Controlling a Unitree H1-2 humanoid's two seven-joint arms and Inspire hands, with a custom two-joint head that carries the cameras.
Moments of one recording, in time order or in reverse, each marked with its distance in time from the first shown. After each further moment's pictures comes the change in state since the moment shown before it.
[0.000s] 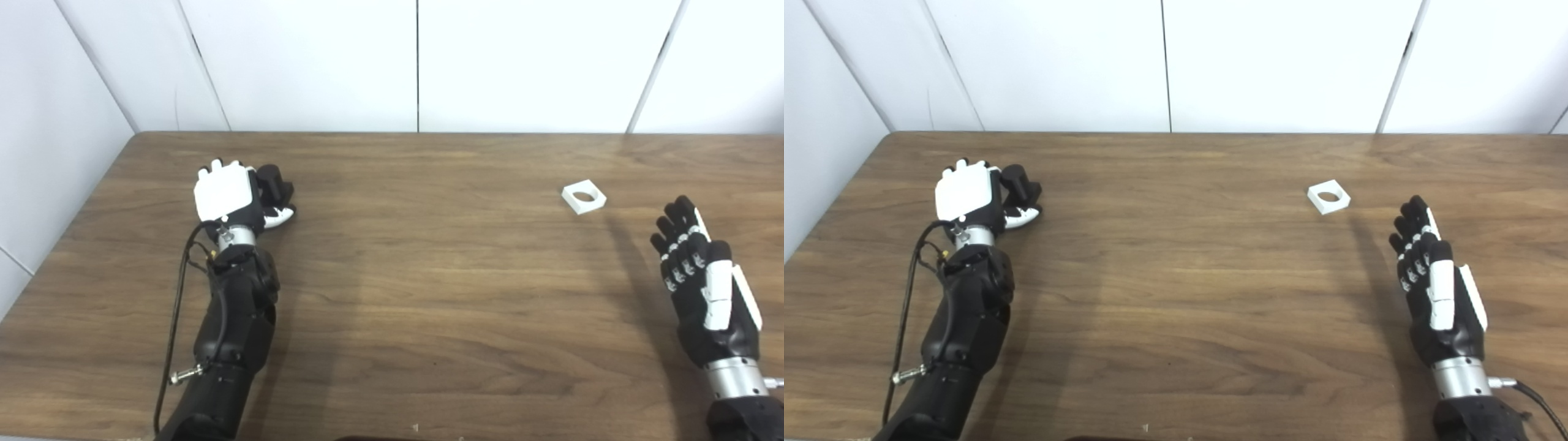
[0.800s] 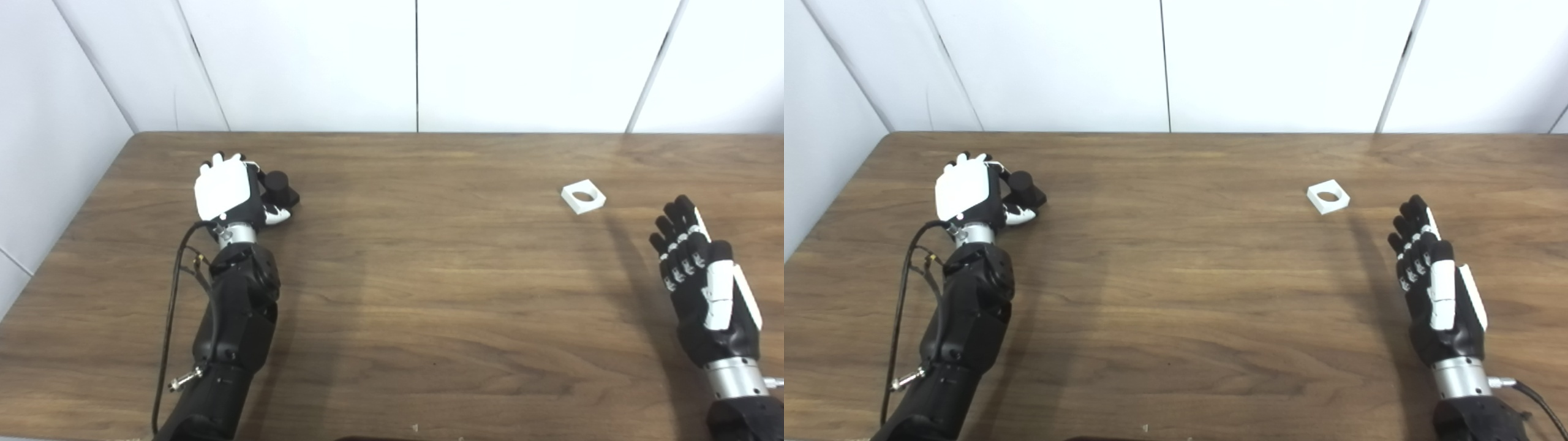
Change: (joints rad) left arm 0.003 0.008 -0.021 -0.028 -0.100 0.000 0.054; right arm 0.001 -0.001 0.000 -0.002 0.013 0.002 0.004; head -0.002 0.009
